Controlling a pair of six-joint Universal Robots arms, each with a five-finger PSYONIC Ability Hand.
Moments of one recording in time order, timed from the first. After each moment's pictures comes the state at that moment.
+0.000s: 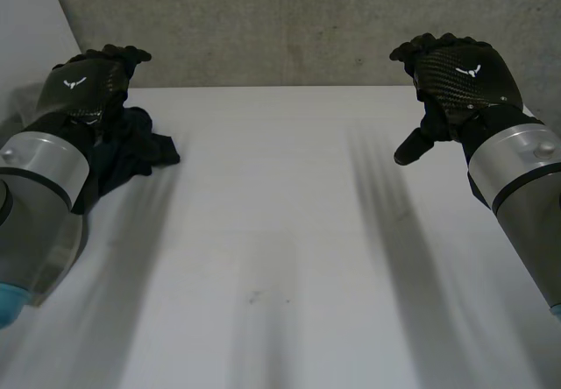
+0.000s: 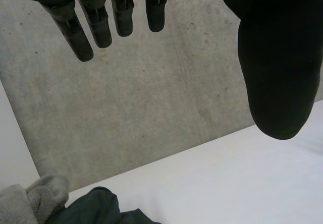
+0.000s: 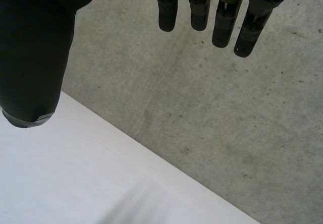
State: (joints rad) left arm 4.36 -1.62 -1.62 3.28 -1.63 3.14; right arm 2.03 -1.50 1.54 -0.09 1.58 2.97; left_hand 0.20 0.21 0.21 0.20 0.05; right_hand 0.20 0.22 0.21 0.23 0.07
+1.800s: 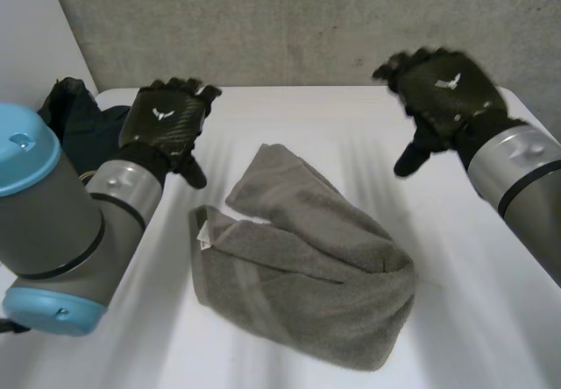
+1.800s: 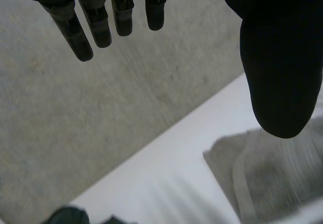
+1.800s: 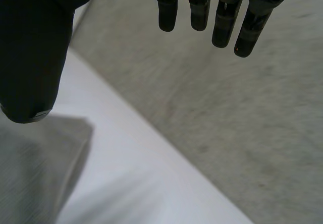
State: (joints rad) left arm 4.22 -1.79 -1.61 3.39 -1.61 3.40; right arm 1.97 -1.47 1.52 0.00 1.39 2.78; left_hand 0.19 0.20 0.21 0.20 0.05; right_hand 0.20 0.22 0.21 0.23 0.07
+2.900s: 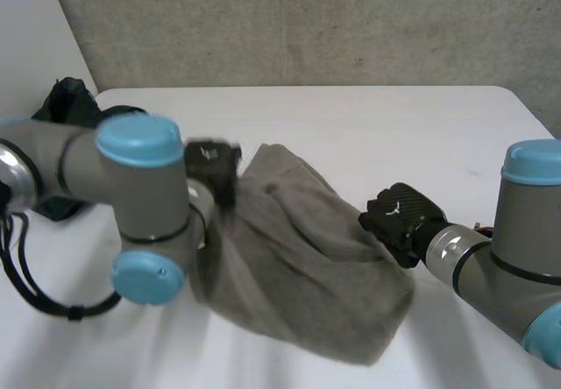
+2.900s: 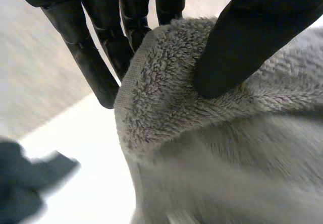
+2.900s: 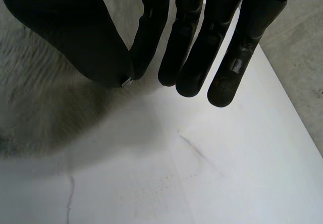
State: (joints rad) left arm 4.12 -2.20 -1.22 3.20 -1.77 3.36; right arm 1.96 -1.19 1.64 0.04 1.32 2.33; left_hand 1.12 1.19 1.19 1.20 0.98; right_hand 0.99 1.17 1.18 1.18 0.99
